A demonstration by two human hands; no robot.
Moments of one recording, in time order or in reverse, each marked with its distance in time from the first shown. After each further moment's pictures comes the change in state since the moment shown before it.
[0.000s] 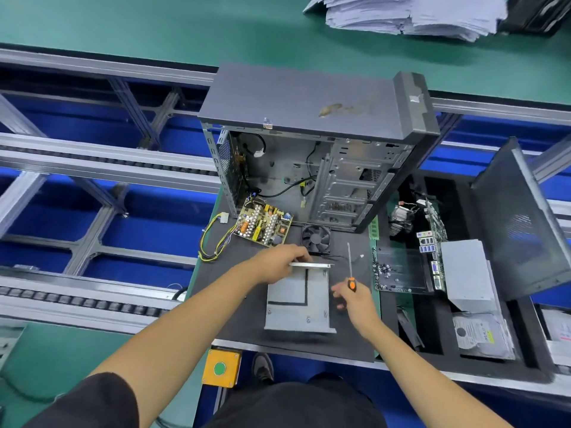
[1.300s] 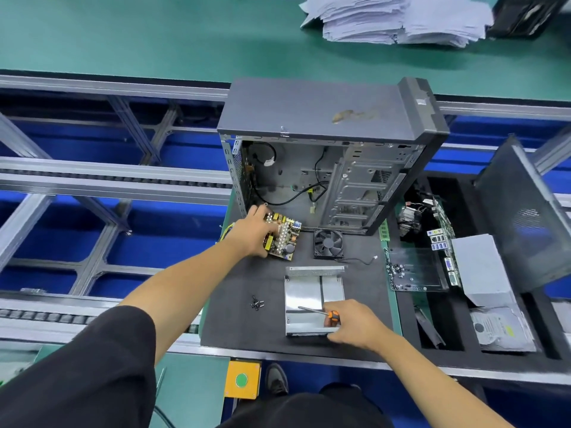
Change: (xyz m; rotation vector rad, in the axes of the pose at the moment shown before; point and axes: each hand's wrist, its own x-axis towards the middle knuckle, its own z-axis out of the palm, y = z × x) left_hand -0.013 -0.069 -0.075 0.539 0.202 -0.176; right_hand -0.036 -0.016 0.029 -0.990 -0.435 -0.383
